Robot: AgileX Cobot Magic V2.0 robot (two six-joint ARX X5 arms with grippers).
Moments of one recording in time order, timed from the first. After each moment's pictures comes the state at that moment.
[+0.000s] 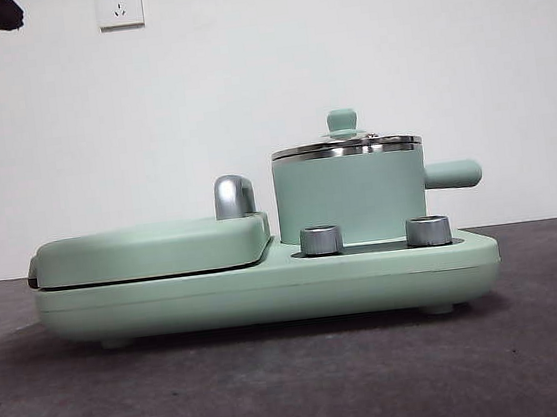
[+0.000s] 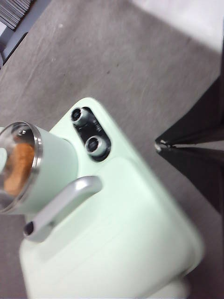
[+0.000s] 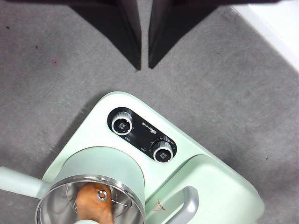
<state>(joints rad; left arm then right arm) -0.32 0.77 0.84 -0.62 0.51 0.07 0.53 0.88 1.20 -1.09 -0.11 -0.04</state>
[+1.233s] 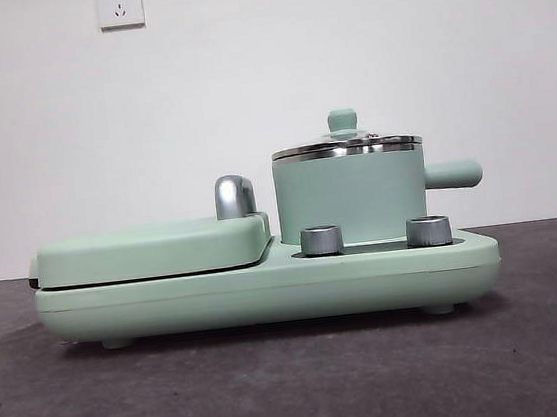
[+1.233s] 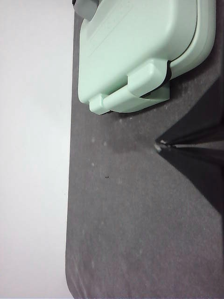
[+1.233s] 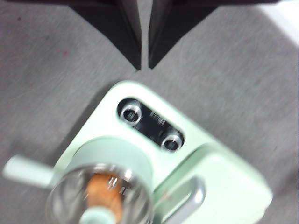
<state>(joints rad) 0.03 0.00 0.03 -0.10 0.10 -0.05 0.53 0.88 1.20 -1.04 -0.07 -0.04</state>
